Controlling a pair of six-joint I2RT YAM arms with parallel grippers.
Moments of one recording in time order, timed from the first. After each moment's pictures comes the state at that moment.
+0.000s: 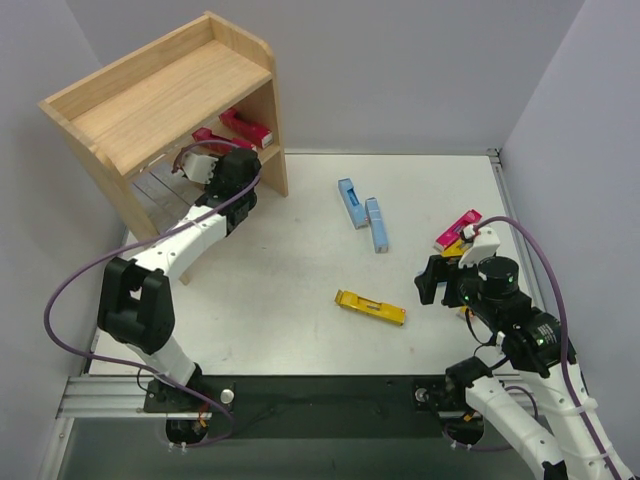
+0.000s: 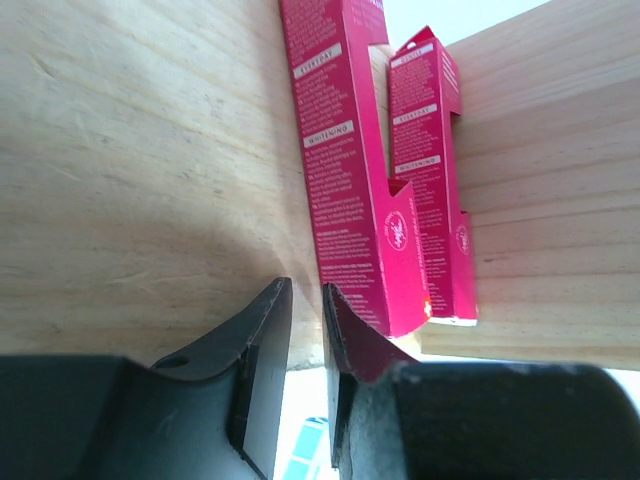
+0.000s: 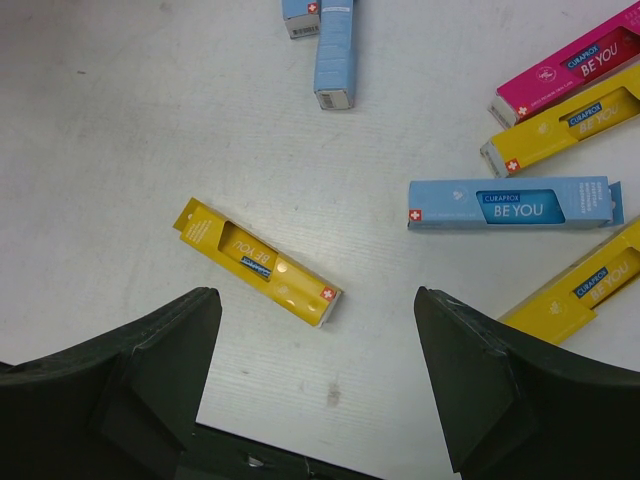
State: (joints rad) left arm -0.40 1.66 1.31 -0.09 -0.81 -1.31; right arm 0.41 0.57 0.87 -0.84 0.09 0.23
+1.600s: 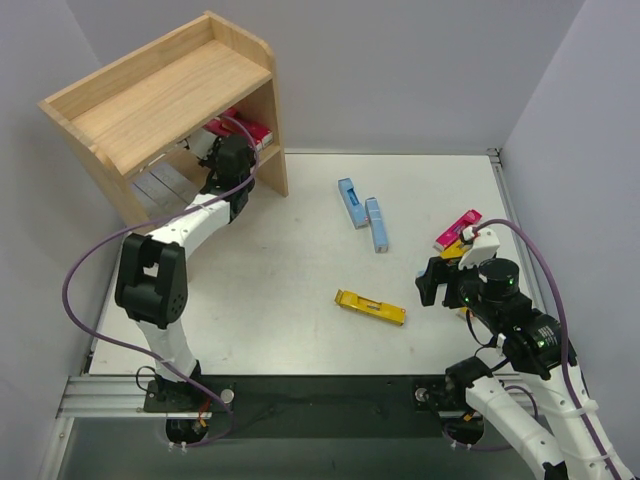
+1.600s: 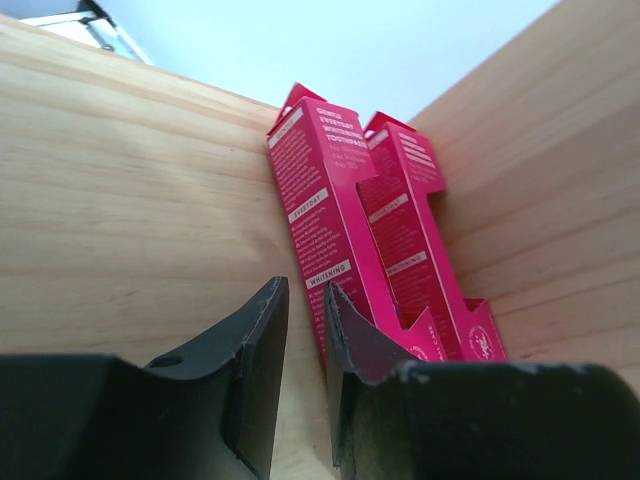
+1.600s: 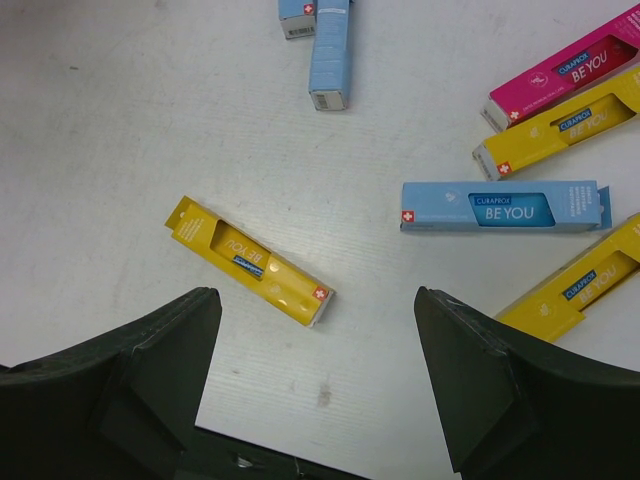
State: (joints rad) left arm -0.33 1.83 1.39 0.25 -0.83 -0.82; right arm 0.41 0.56 0.86 -0.84 0.09 0.21
